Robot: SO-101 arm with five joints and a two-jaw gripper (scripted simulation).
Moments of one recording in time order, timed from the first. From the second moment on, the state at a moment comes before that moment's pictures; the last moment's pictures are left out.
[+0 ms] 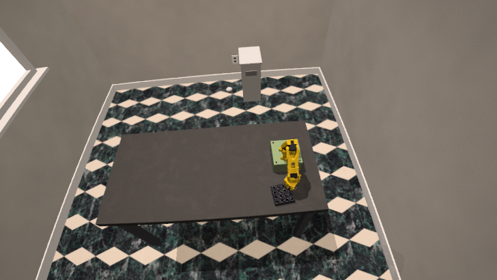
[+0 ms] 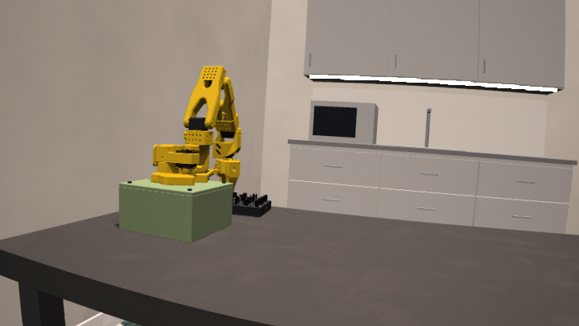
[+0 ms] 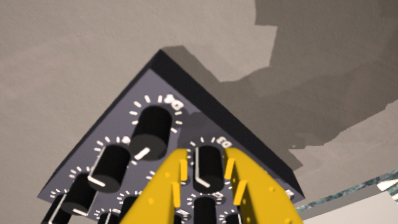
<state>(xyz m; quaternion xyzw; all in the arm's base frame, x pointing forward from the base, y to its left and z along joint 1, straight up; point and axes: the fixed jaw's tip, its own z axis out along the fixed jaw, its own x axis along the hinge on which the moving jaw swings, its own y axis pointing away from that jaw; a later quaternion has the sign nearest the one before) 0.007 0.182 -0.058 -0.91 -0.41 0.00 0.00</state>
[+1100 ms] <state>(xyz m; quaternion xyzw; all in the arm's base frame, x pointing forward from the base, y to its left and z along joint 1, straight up) 0.006 0.184 -0.058 -0.88 -0.47 0.00 0.00</state>
